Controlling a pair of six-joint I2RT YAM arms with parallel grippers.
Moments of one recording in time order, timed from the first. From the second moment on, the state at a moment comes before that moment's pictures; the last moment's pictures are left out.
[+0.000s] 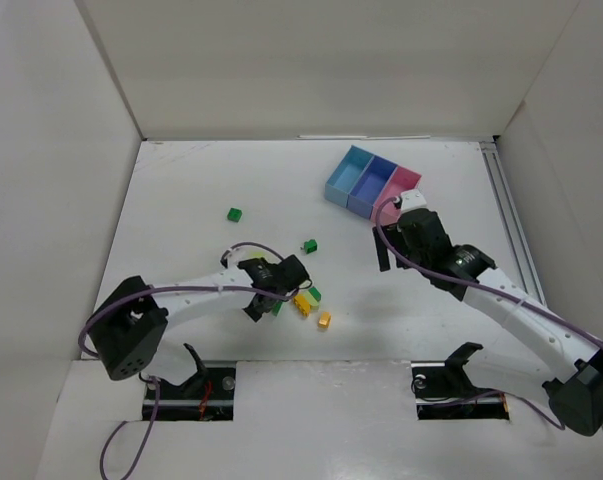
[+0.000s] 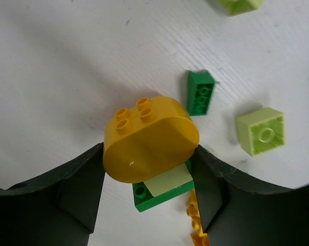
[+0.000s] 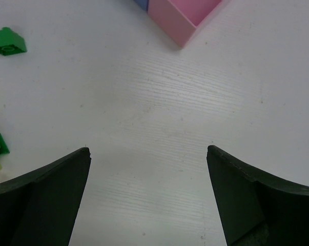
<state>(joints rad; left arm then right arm) -0.93 1.42 0.79 -0.81 -0.53 -1.71 0.63 1.06 0.89 -0.57 0.40 0.22</state>
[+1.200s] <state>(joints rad) -1.02 1.03 0.95 -0.19 -0.78 -1.21 0.72 1.03 0.70 0.45 -0.38 0.26</state>
